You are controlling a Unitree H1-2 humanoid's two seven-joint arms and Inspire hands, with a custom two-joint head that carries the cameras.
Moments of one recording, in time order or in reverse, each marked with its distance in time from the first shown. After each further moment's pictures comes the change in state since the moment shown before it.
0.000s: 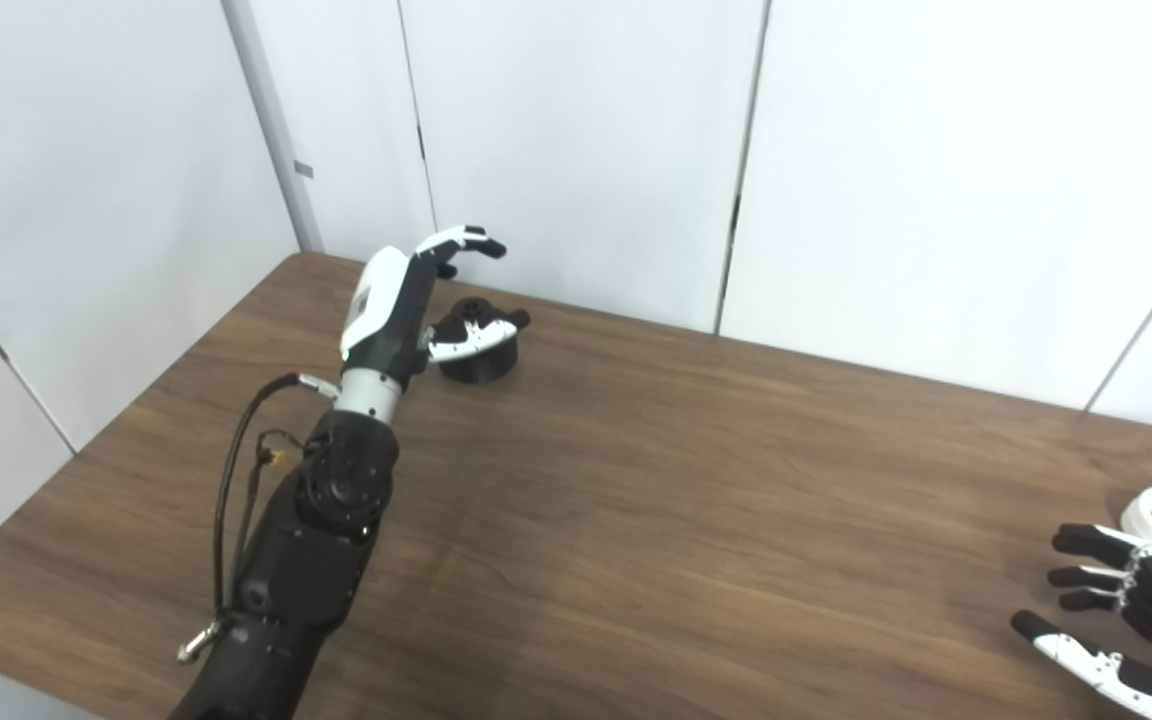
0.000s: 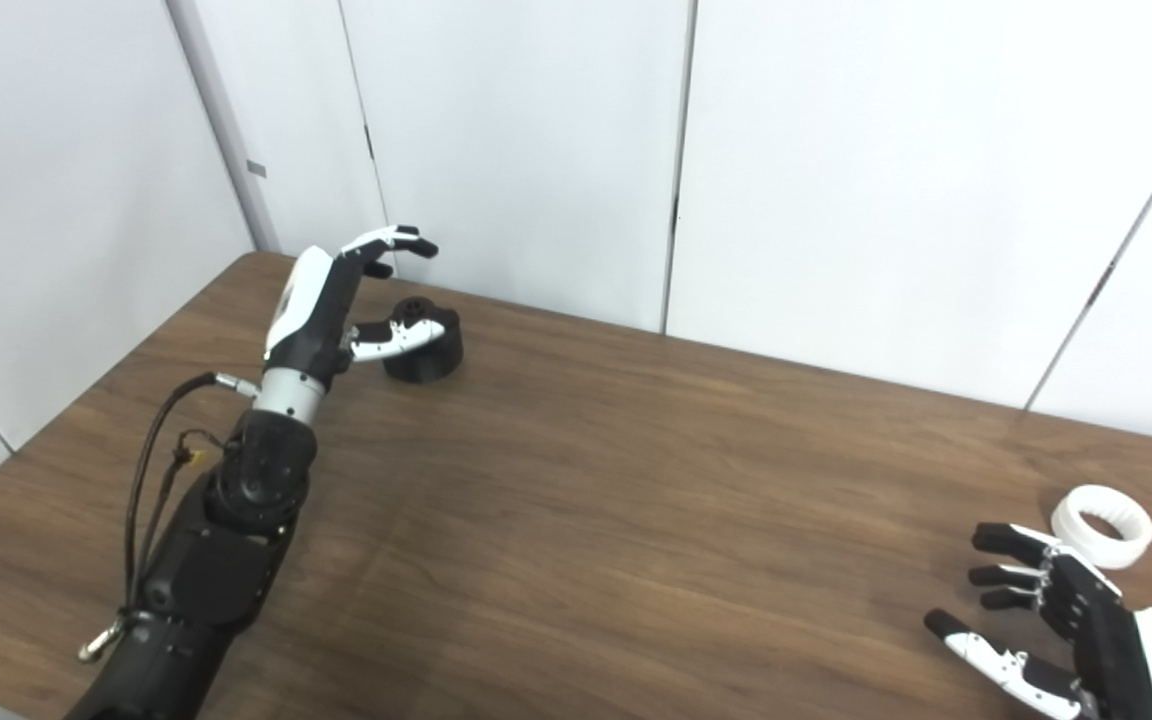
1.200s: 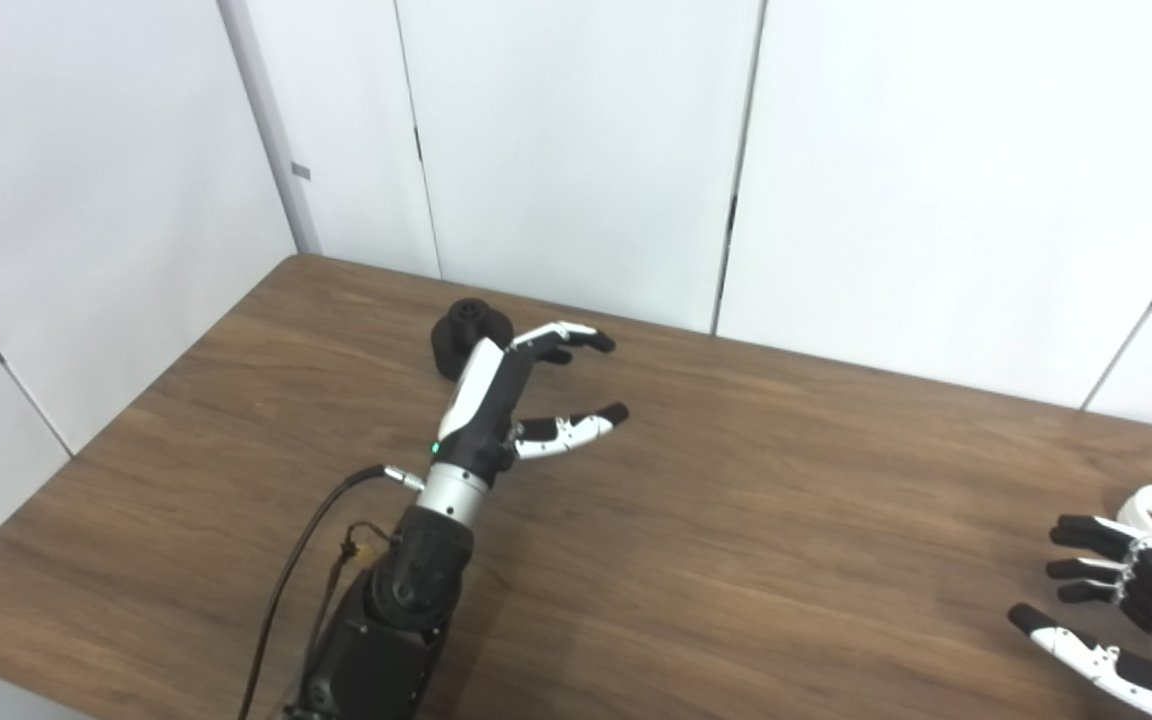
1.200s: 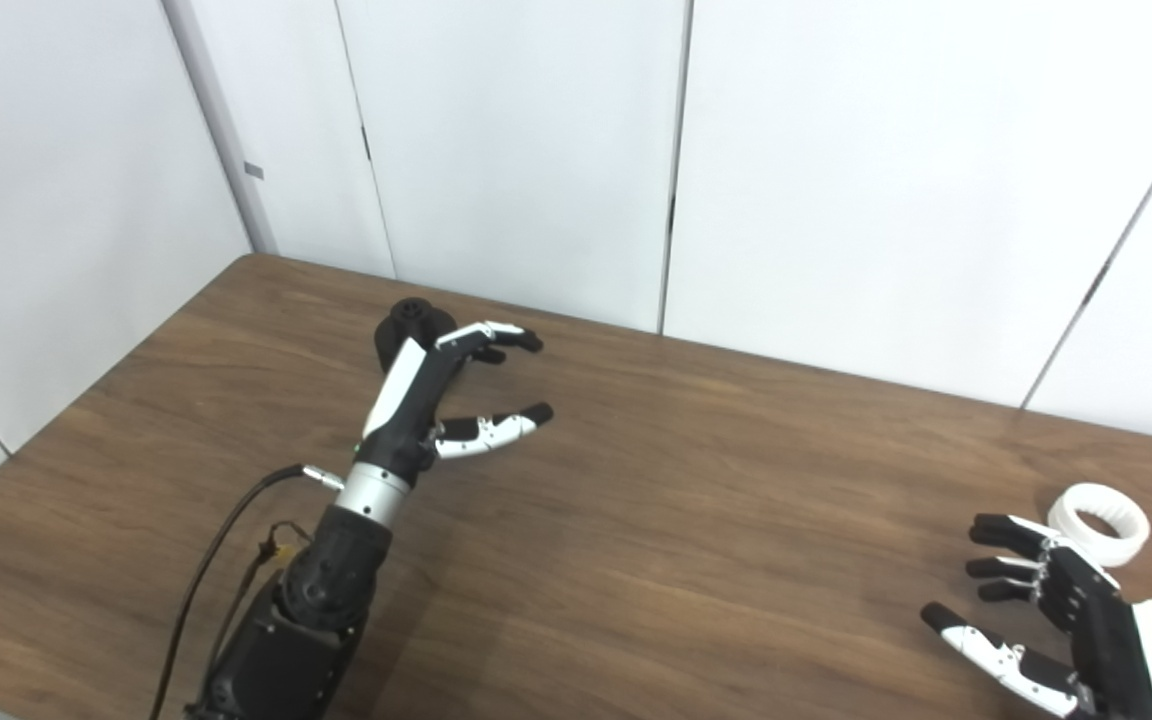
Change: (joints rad) left arm 0.132 -0.174 -0.075 -0.059 -0.070 -0.195 -0.050; right arm -0.001 0.004 0.005 -0.021 -0.002 0.007 -0.006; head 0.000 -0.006
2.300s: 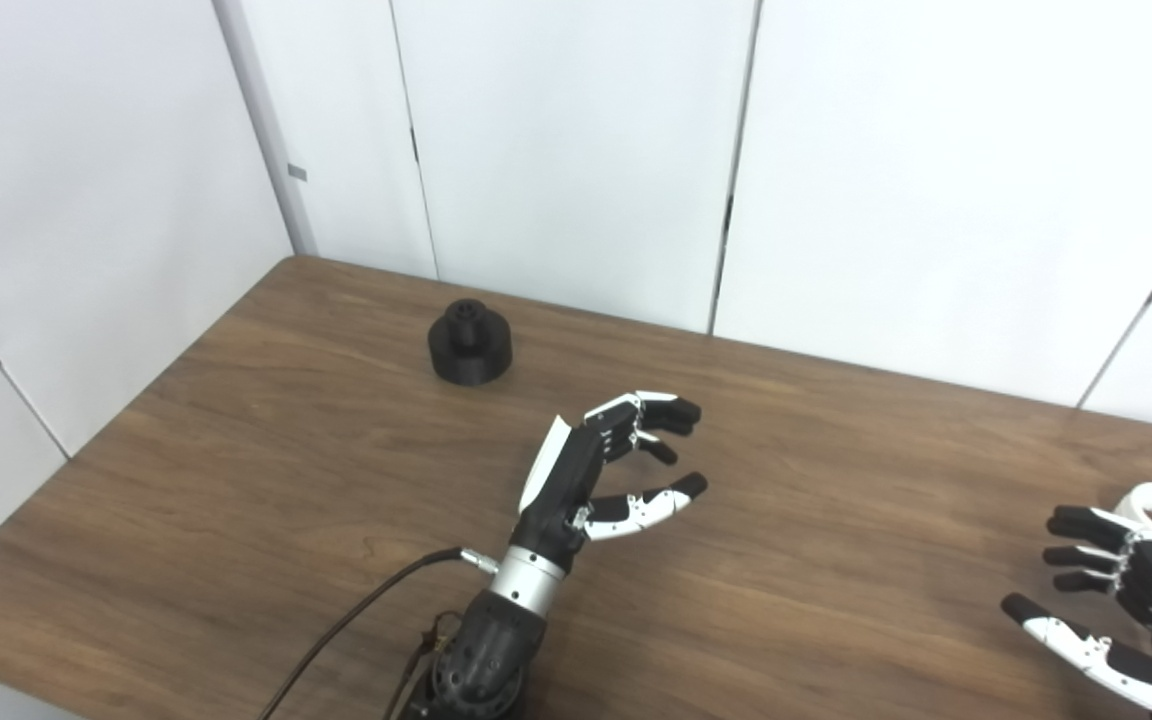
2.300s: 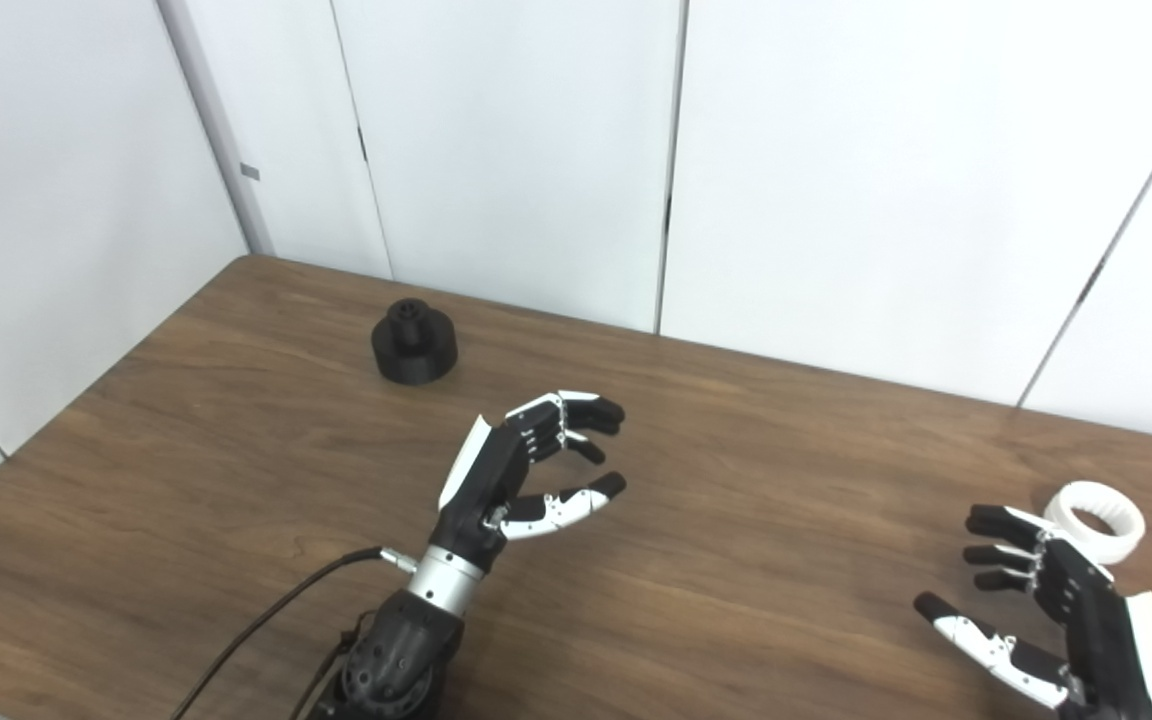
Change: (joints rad) left arm 0.096 -0.171 -0.083 0.045 -0.248 -0.188 -0.092; right arm 0.001 0.020 0.004 -0.035 -0.028 0.019 -0.029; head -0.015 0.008
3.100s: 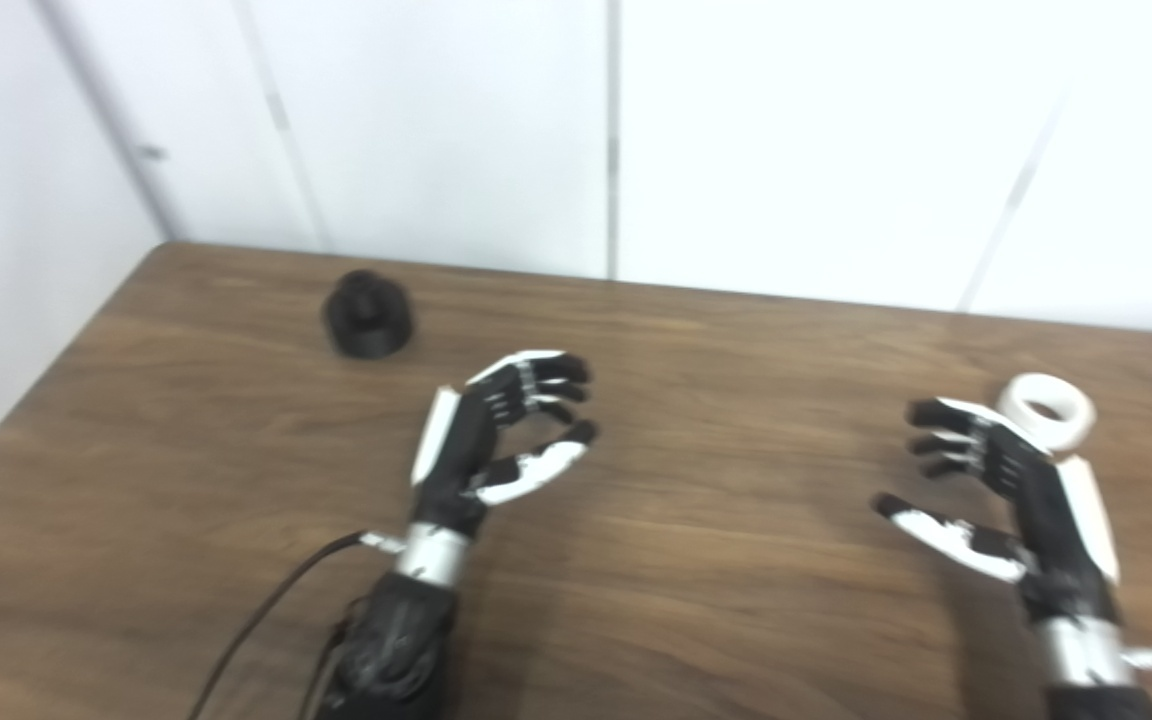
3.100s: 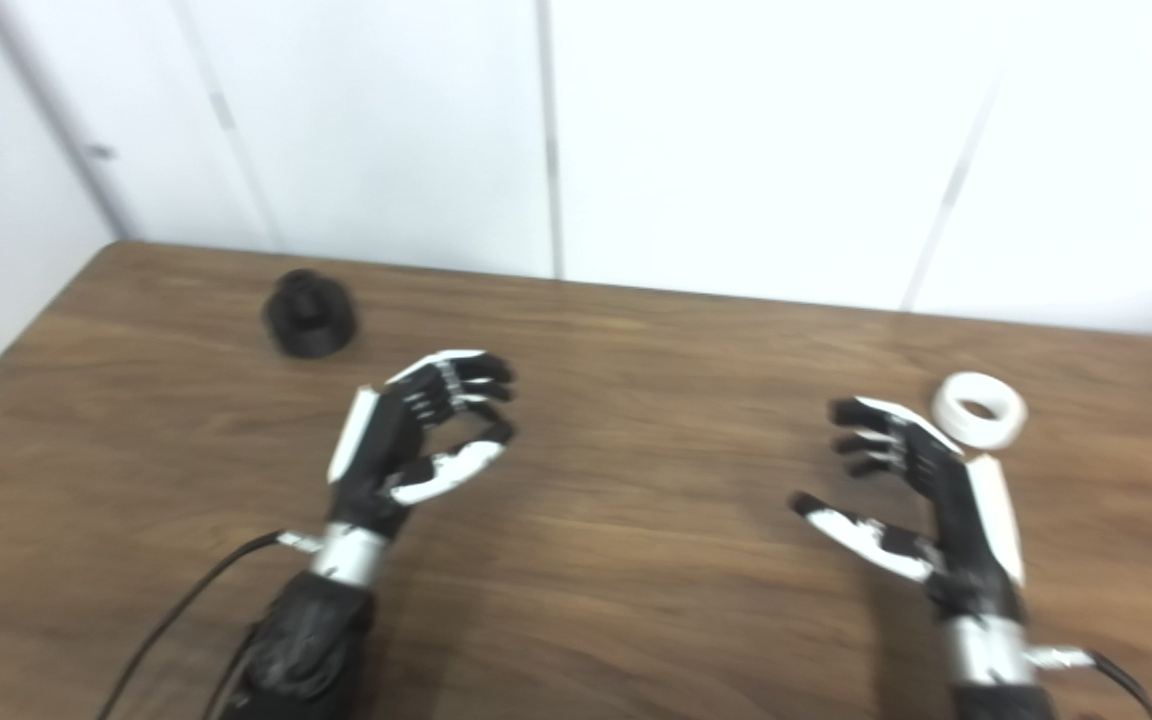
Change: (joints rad) left arm 0.019 0.008 0.012 -0.022 -0.100 0.007 -0.059; right arm 0.000 0.009 0.028 0.014 -0.069 -0.054 -0.022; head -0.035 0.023
